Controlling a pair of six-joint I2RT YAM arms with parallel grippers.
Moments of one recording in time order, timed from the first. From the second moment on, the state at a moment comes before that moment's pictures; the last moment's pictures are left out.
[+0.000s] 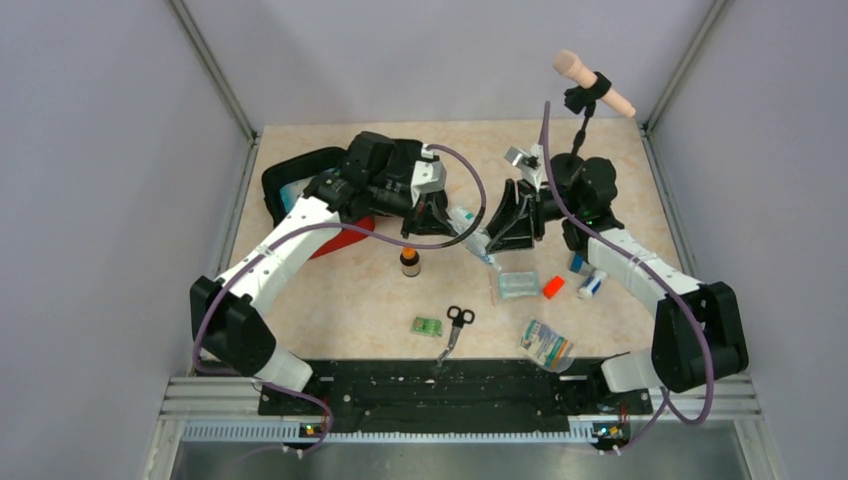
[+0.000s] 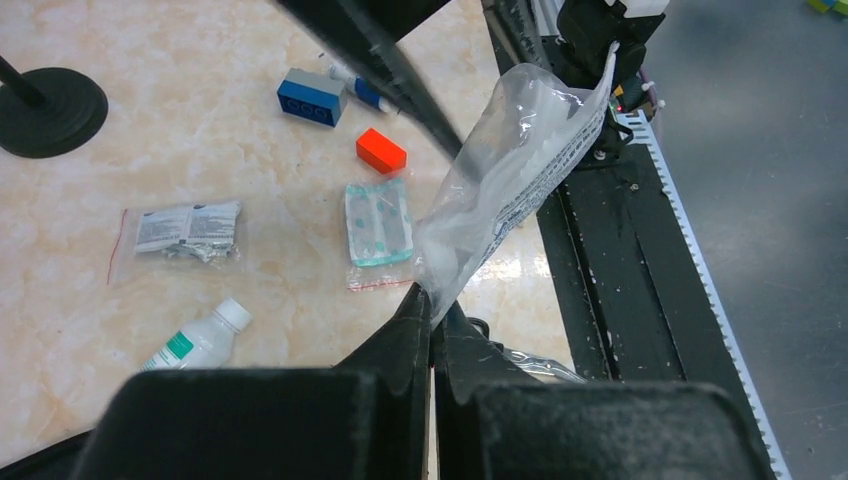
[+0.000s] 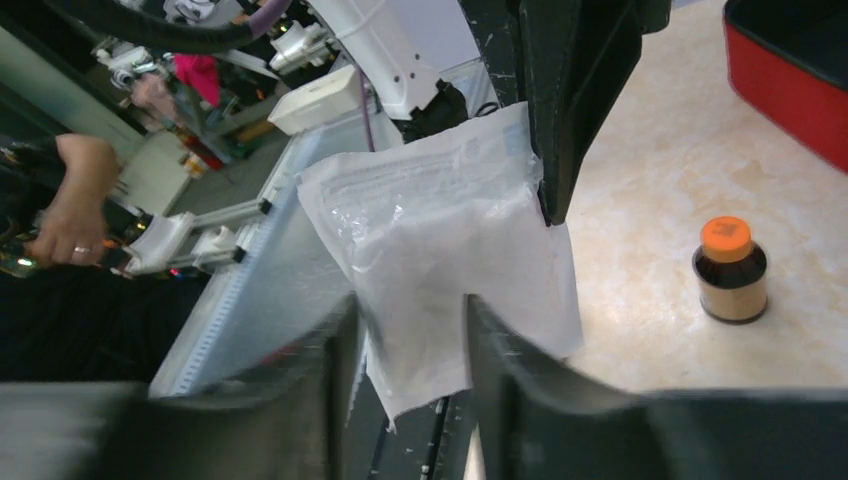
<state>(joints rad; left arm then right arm) -0.53 1.51 1.43 -0.58 1.11 0.55 0.31 1.38 0.89 0.72 -1.56 0.74</state>
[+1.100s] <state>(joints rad) 0.20 1.41 1.11 -0.23 0.50 -0.57 0.07 1.29 0.92 -0.15 -0.98 0.10</state>
